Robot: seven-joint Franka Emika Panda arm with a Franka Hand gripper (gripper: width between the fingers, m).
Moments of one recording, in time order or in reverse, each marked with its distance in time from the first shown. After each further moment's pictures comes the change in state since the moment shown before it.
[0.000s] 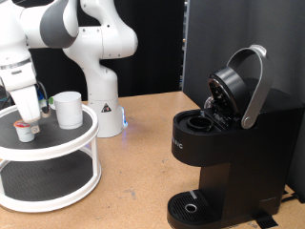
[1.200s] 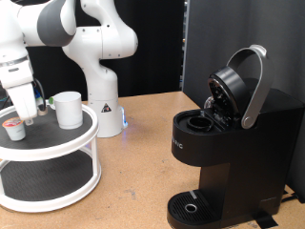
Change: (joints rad) arm -0.016 -0.010 0.000 0.006 -0.012 -0.008 -0.013
